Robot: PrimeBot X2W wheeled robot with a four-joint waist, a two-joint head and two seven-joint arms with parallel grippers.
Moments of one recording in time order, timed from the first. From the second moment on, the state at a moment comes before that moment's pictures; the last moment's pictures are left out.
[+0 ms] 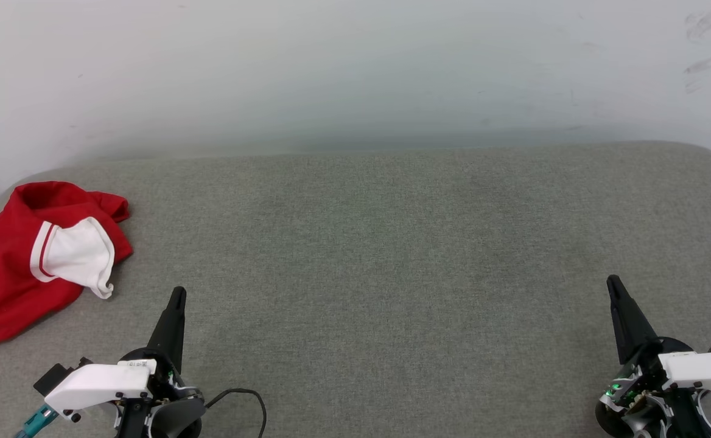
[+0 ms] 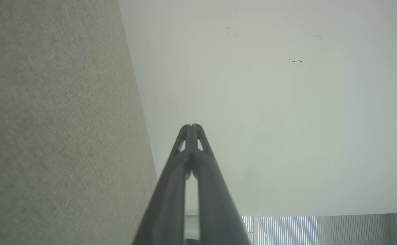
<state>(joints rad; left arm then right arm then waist) -0.11 0.05 0.11 0.25 -1.61 -0.13 0.11 -0.10 -0.05 -0.11 0.25 1.62 0.13 0.12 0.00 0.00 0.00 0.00</state>
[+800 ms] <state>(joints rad) -0.11 0.05 0.11 0.25 -1.61 -0.13 0.11 -0.10 -0.05 -0.11 0.25 1.62 0.13 0.11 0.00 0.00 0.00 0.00</state>
